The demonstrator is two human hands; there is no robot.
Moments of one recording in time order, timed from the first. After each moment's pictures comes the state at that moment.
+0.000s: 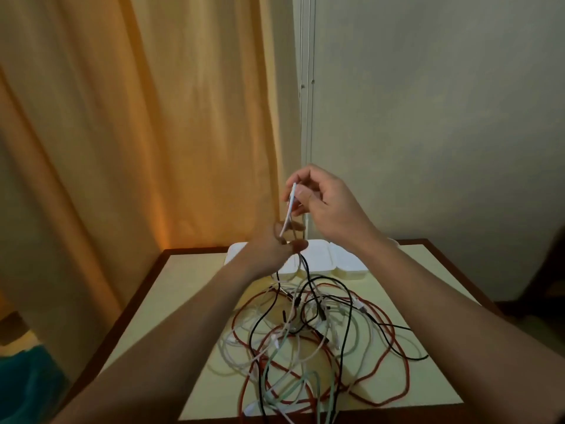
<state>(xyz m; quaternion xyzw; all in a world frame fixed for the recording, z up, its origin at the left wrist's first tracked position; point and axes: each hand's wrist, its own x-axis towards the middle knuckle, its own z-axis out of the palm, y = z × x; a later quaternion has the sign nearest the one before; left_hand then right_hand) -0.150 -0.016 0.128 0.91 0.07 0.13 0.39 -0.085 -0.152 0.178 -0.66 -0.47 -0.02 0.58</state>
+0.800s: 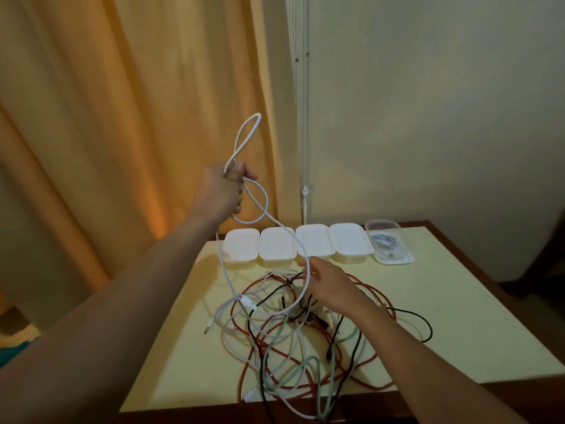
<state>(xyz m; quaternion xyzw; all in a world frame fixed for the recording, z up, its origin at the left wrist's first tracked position) -0.140 0.039 0.160 0.76 0.10 0.31 0.56 -0.067 -0.162 0.011 -0.85 -0.31 0.14 0.40</state>
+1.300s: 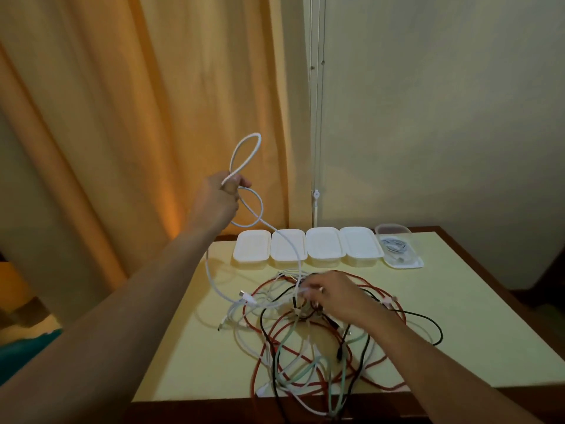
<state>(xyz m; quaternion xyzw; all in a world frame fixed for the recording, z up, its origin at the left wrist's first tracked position) -0.165 0.069 0.151 0.79 0.13 0.35 0.49 -0.084 -0.164 0.017 -0.83 -0.43 0.13 0.32</state>
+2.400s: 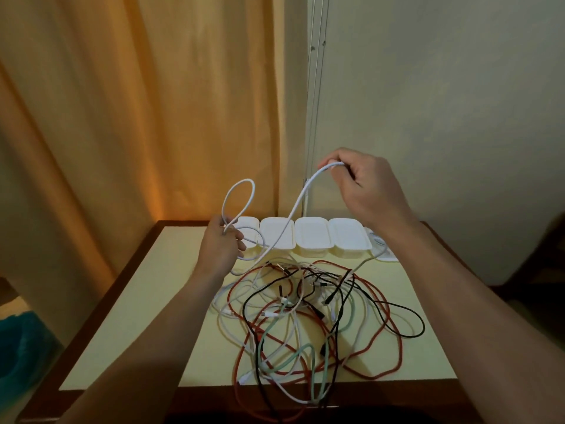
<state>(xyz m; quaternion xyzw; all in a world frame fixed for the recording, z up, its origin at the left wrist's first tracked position) -0.176 0.029 0.057 0.69 0.25 0.30 0.61 -0.068 -0.181 0.164 -0.77 -0.43 -0.20 0.43</state>
